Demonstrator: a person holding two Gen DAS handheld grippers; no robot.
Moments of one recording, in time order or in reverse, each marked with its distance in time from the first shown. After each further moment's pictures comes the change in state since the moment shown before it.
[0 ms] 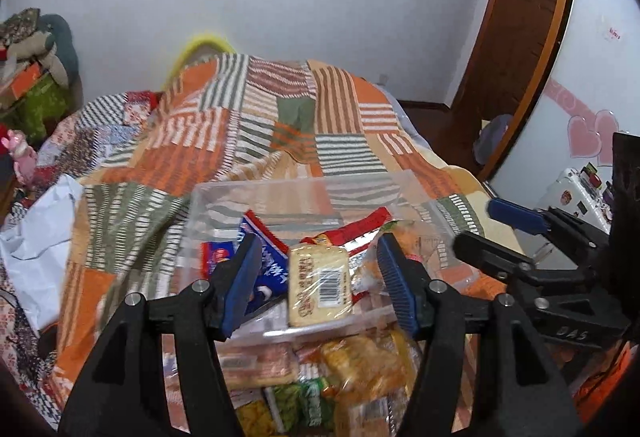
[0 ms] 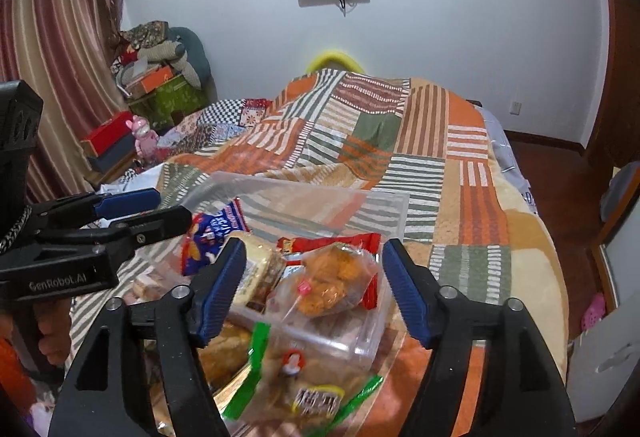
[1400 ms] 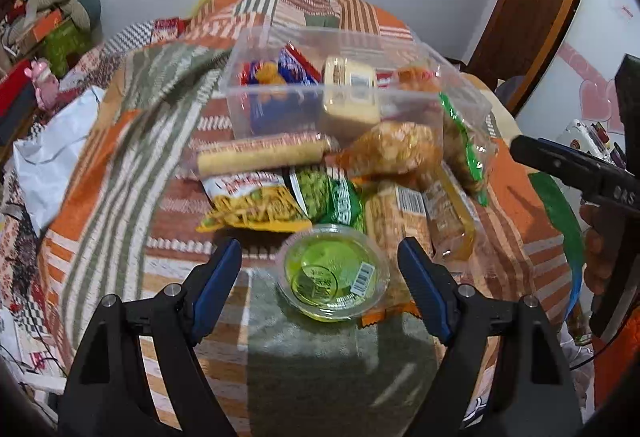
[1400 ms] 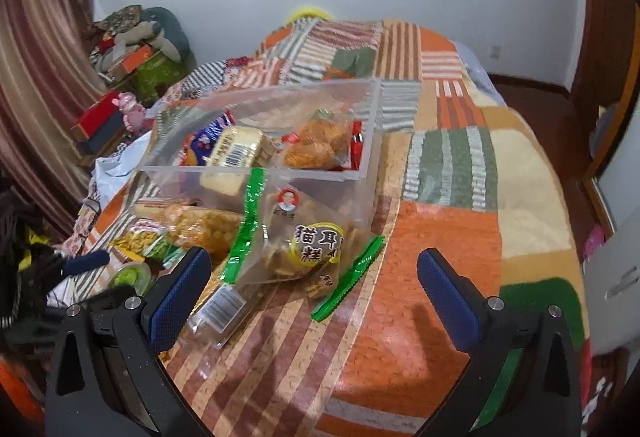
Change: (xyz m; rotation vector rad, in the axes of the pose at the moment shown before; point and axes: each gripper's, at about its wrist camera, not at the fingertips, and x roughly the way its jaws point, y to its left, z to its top) left arm -0.031 0.014 -0.143 -0.063 0.191 0.031; right arm -0.014 -0.001 -0.078 0.128 0.147 -0.045
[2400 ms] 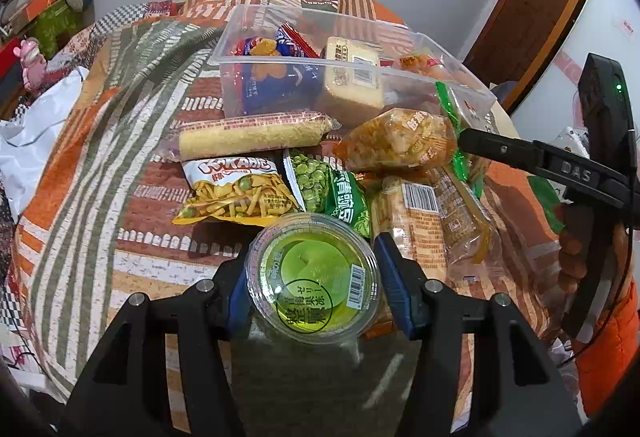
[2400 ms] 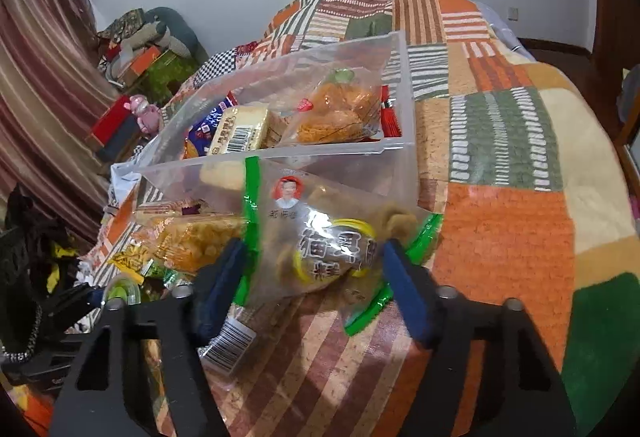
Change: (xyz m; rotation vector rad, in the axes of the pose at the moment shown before) left arm 0.018 0.006 -0.004 -0.032 0.006 -0.050; right arm 0.031 -0.002 0.000 0.067 0.054 0.116
